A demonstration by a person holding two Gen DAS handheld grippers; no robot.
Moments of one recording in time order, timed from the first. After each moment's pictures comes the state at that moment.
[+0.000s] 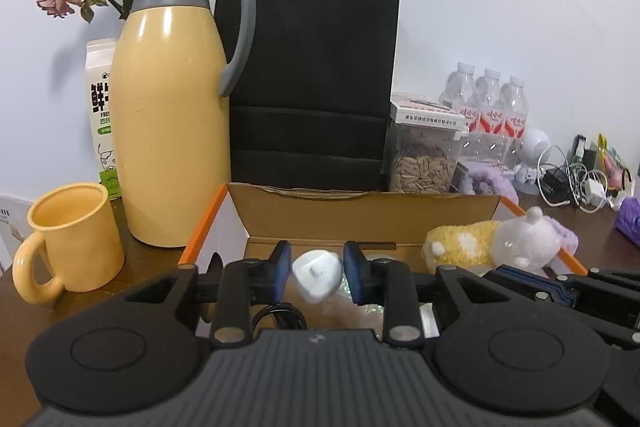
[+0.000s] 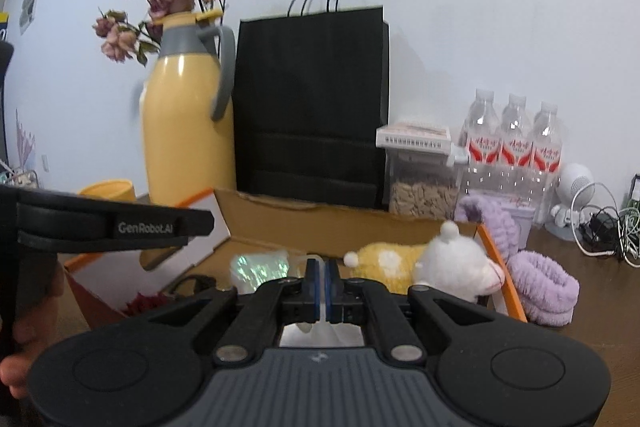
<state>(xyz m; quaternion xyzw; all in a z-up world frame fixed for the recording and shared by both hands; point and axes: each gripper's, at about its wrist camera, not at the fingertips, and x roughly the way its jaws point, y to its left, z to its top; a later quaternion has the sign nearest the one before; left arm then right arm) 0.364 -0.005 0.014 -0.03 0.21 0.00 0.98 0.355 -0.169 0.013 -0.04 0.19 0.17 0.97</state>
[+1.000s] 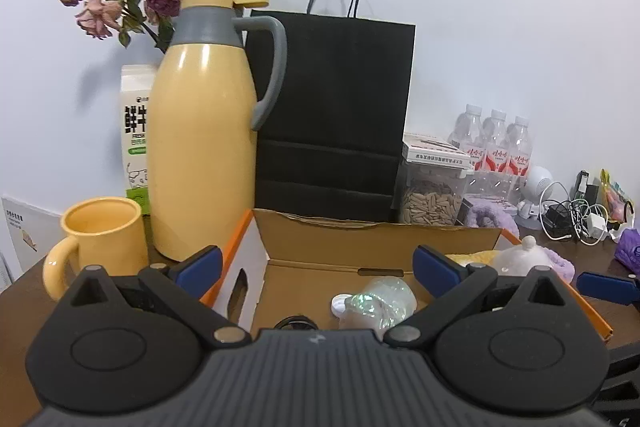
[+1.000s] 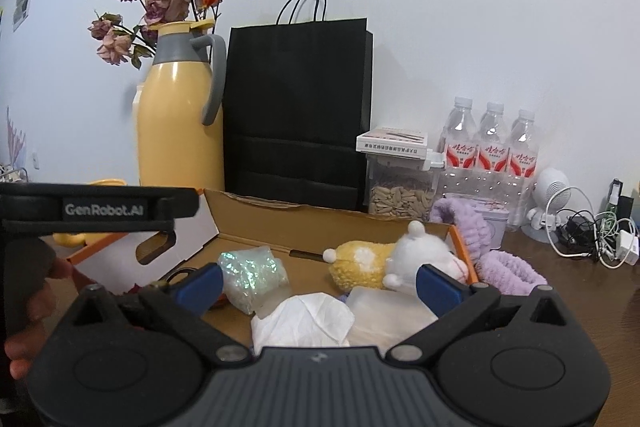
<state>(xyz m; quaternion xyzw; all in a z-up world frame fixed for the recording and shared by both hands) 0.327 0.004 0.023 -0.05 0.15 0.02 0.99 0.323 -0.182 0.027 -0.05 0.17 0.14 0.97</state>
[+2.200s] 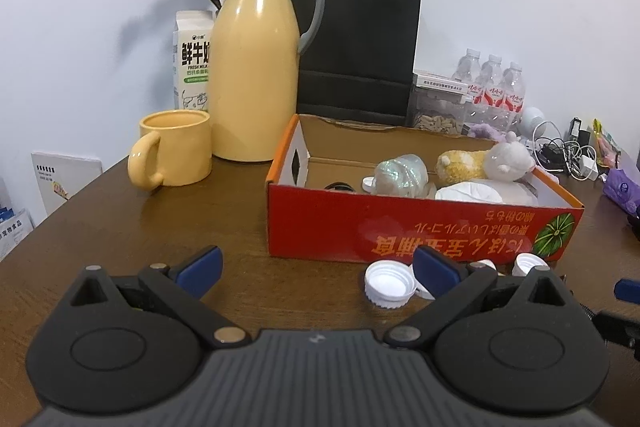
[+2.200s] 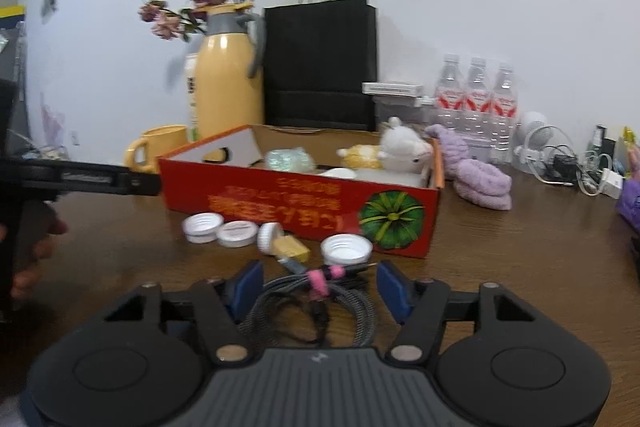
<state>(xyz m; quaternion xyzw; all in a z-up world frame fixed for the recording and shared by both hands) 0.215 0.026 -0.011 -0.05 0.22 0.03 0.97 0.182 -0.239 -0.009 -0.04 0.21 0.20 0.96</state>
